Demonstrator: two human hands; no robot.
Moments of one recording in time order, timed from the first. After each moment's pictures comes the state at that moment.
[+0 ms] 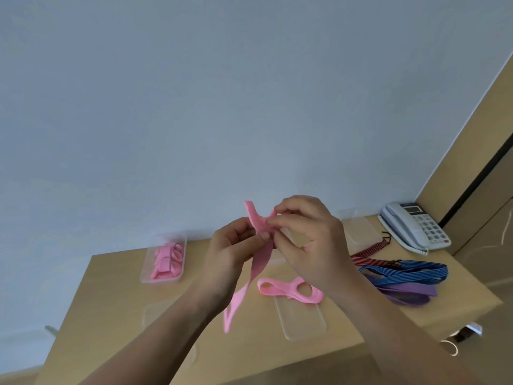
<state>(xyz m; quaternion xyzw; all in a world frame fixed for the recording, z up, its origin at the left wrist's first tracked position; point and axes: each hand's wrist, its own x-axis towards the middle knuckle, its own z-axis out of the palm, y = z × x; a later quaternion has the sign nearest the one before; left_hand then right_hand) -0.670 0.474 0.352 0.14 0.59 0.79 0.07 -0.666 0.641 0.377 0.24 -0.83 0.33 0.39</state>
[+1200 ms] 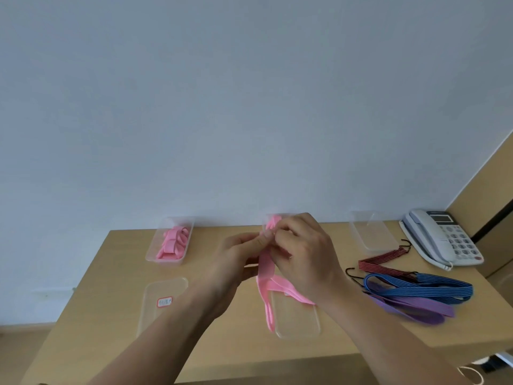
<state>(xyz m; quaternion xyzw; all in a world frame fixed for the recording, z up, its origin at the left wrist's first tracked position) -0.659 0.513 0.336 0.03 0.65 0.75 0.14 -0.681 0.676 0.333 0.28 -0.87 0.23 0.34</state>
